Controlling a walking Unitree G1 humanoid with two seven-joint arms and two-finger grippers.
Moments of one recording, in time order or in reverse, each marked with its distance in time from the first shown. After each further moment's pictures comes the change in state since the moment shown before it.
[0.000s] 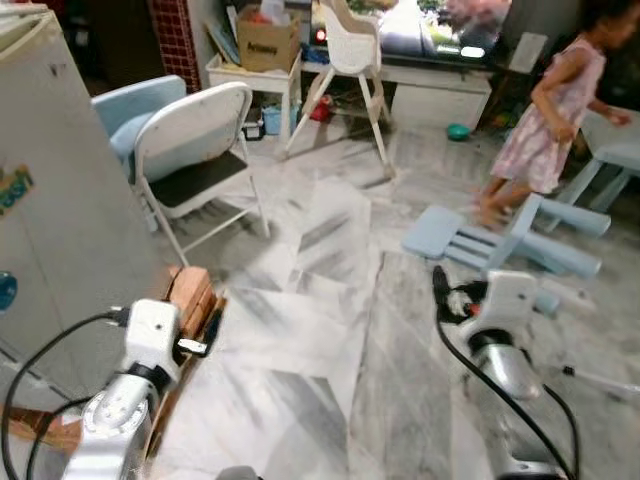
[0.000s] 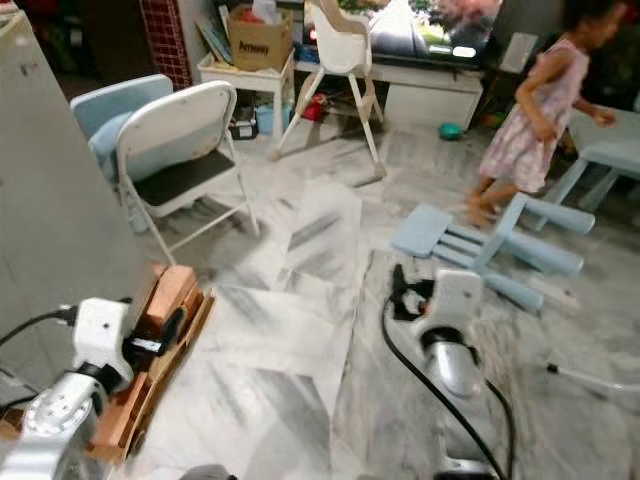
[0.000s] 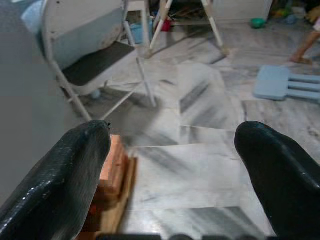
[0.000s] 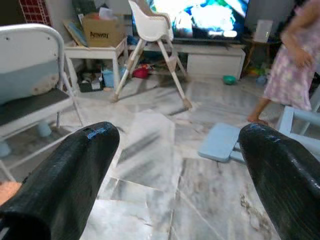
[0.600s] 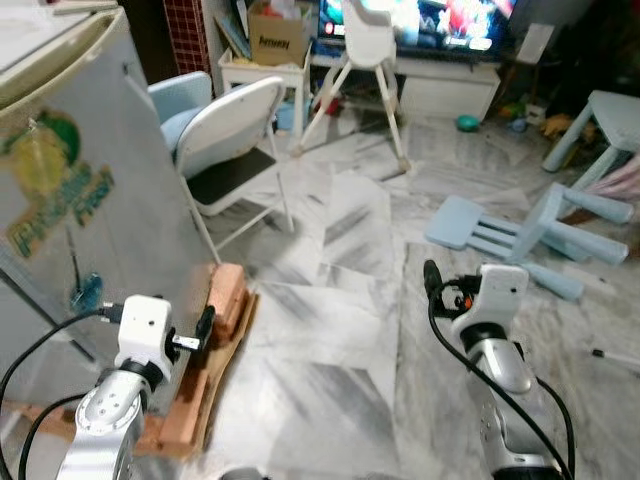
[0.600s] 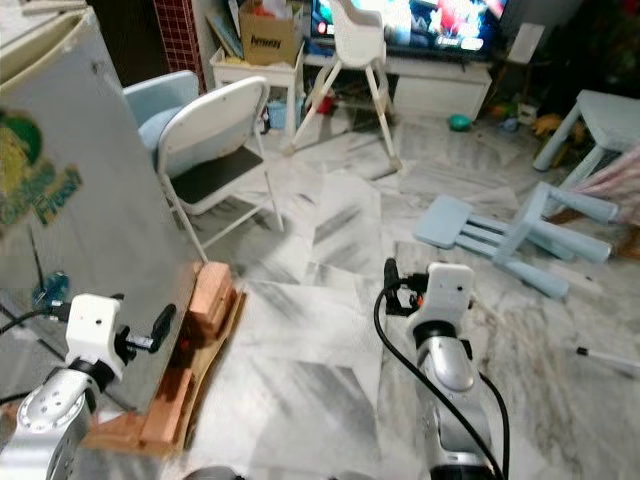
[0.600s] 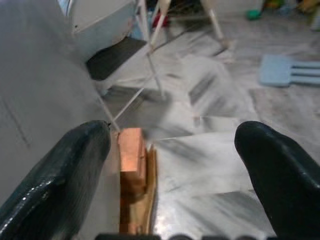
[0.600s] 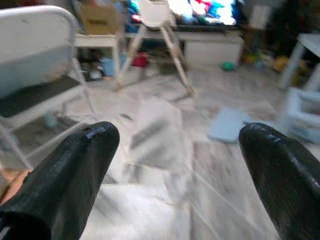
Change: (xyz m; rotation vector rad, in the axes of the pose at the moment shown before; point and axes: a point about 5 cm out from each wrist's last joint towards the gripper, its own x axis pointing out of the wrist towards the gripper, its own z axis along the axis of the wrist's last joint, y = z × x) left arm 0.006 -0.016 0.002 -0.006 -0.013 -0.051; right arm -0.003 -0.018 -0.008 -0.030 0.038 -0.045
